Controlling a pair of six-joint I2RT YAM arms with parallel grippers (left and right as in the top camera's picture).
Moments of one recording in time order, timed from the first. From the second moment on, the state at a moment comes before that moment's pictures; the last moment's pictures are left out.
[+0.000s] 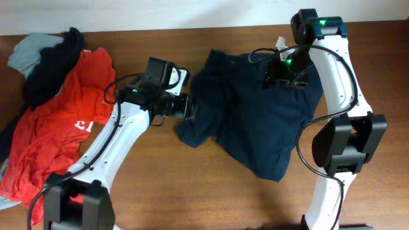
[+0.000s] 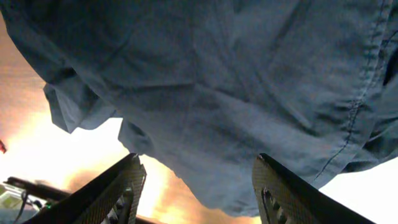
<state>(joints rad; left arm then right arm) -0.32 1.71 1.32 -0.66 0.23 -0.10 0.03 2.17 2.14 -1.52 -0.31 0.03</state>
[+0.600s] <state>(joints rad) -0.28 1.99 1.28 -0.45 0.47 0.02 0.04 2.17 2.14 -1.52 -0.31 0.03</state>
